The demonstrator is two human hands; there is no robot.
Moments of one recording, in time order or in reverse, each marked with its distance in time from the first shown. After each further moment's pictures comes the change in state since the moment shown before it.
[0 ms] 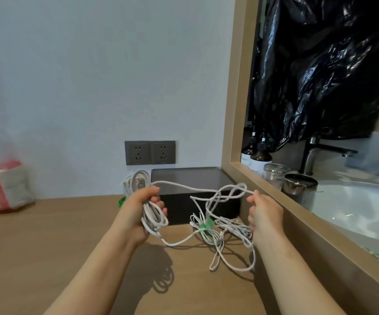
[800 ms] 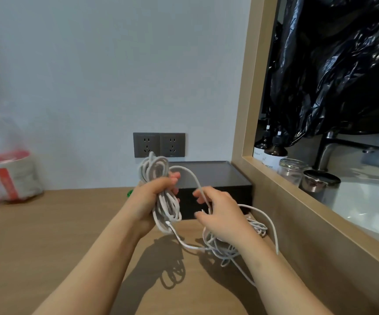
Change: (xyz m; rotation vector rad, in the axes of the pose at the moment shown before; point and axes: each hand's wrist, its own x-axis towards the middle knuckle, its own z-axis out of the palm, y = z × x) left_hand 0.002 0.013 -0.002 0.283 -0.076 0.100; right_hand -0.029 0.024 0.057 -0.925 -0.621 -0.697
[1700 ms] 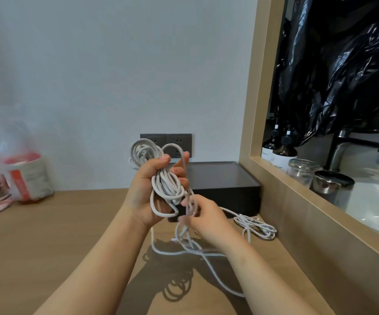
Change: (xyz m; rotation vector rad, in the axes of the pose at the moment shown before) left_hand 0.001 0.020 0.000 -0.502 -0.471 -0.105; right_hand 0.010 -0.021 0.030 0.418 -0.157 0.149
